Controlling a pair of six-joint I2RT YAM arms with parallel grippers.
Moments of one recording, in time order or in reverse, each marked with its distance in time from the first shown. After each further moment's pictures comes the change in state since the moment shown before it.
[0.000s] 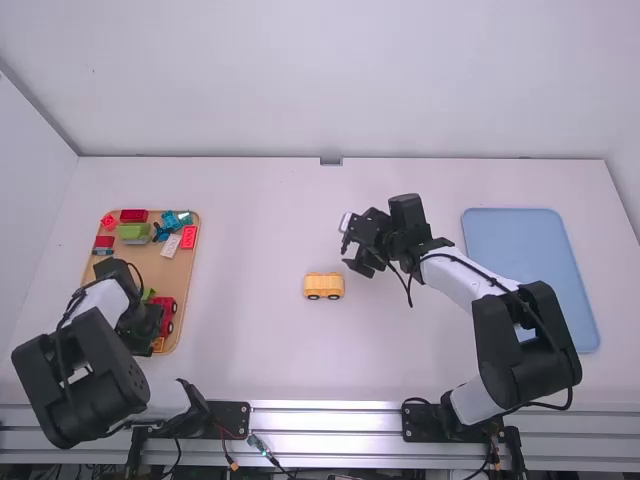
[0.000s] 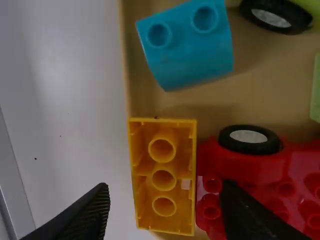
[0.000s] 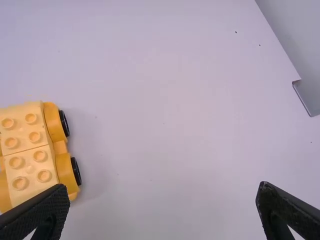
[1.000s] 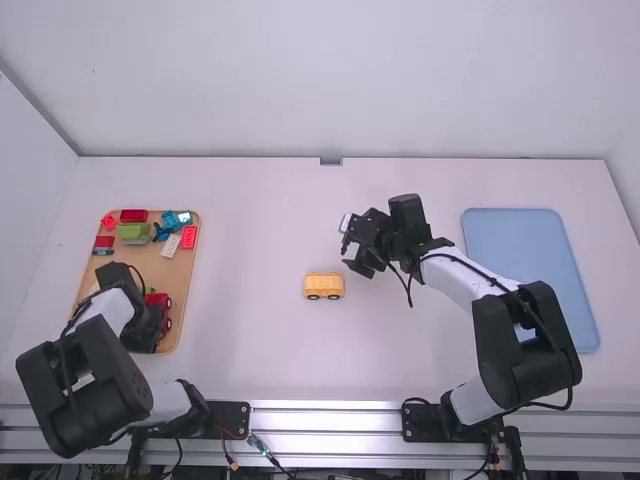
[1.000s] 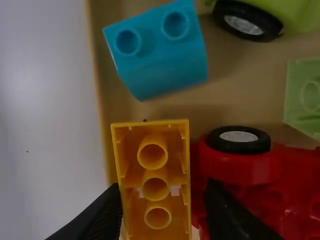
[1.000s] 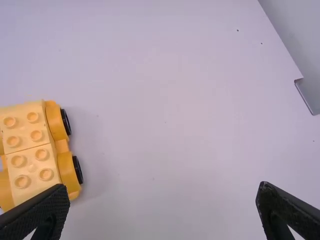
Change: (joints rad) left arm 0.000 -0.036 -0.080 0.150 0.018 0.003; right arm 0.000 0.000 0.000 -0.007 0.000 -0.001
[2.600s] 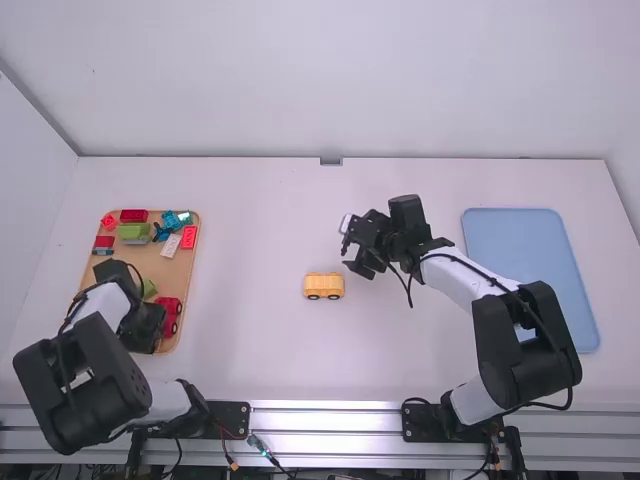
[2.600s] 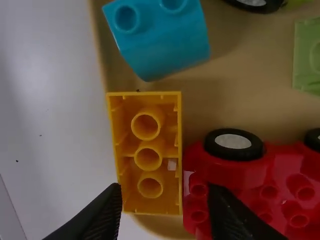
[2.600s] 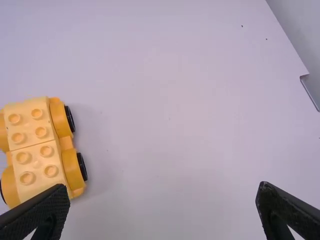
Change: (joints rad) left arm 0.000 0.012 0.057 -0.121 0.031 0.045; right arm 0.000 0.000 0.000 -0.016 0.001 0.001
